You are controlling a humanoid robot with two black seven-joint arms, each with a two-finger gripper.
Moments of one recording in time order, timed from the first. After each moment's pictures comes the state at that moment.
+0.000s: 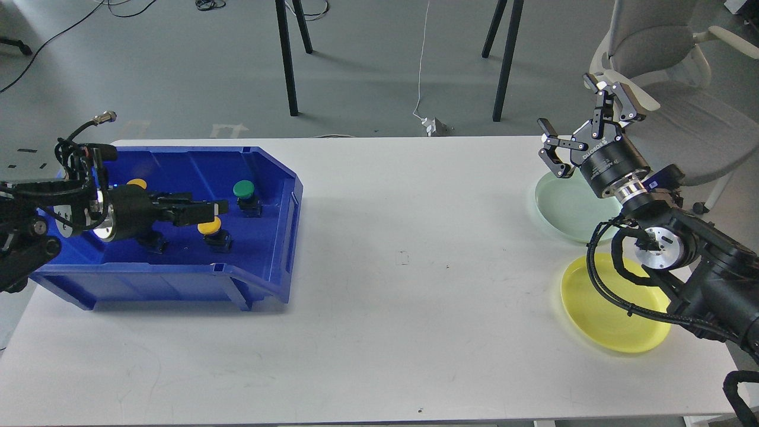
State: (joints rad) left arm -0.88 0.77 -0.18 -0.92 1.47 -0.27 -0.49; right arm 0.72 -0.36 0.62 0.66 -0.08 0.49 0.49
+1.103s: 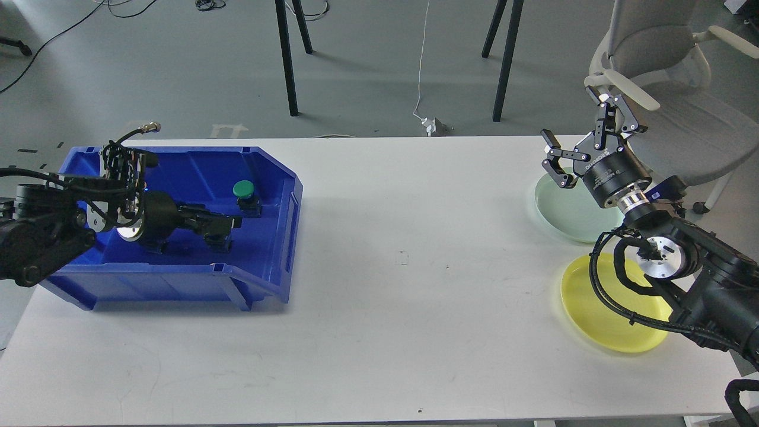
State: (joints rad) left arm -0.97 0.61 0.01 -0.73 1.47 -0.32 -0.49; right arm 0.69 -0.36 0.62 0.65 -0.08 0.49 0.49
